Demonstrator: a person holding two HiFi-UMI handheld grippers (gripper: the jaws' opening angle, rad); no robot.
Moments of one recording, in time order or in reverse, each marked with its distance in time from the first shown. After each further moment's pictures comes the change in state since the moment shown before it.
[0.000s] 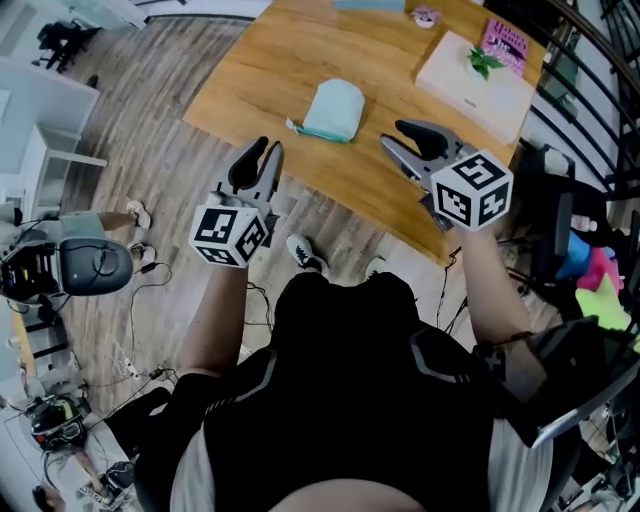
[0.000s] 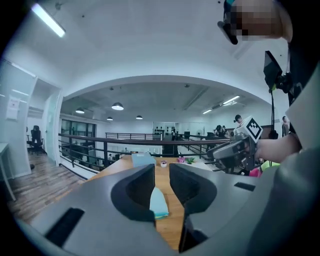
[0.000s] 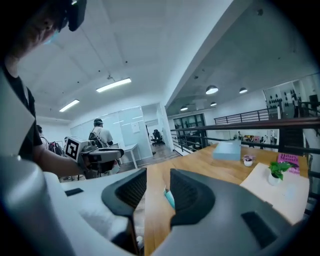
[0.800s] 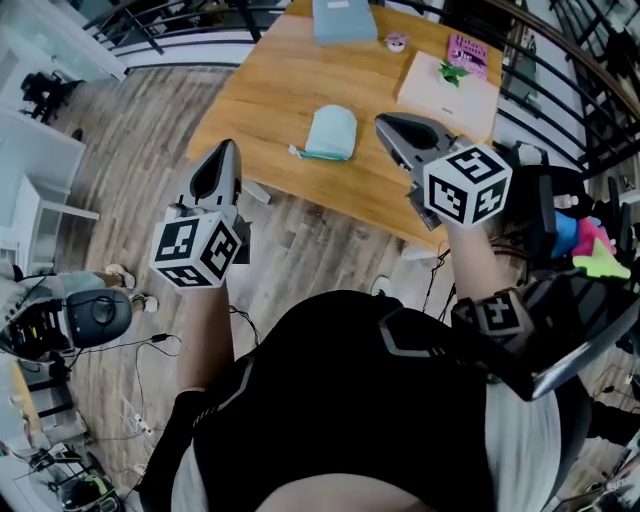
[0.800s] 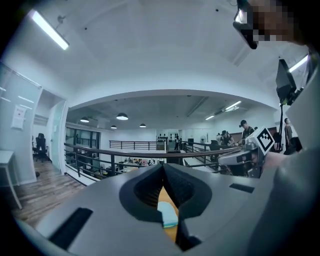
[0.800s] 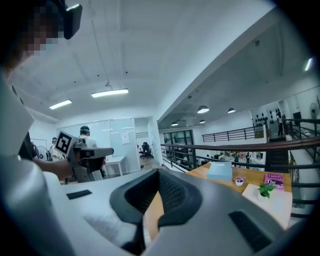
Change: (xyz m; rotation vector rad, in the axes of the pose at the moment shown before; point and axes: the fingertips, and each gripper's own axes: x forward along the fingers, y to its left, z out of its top) left arm -0.086 0.043 0.113 0.011 -0.091 0.049; right arm -0.022 0.079 0.096 -0.039 -0.172 -0.155
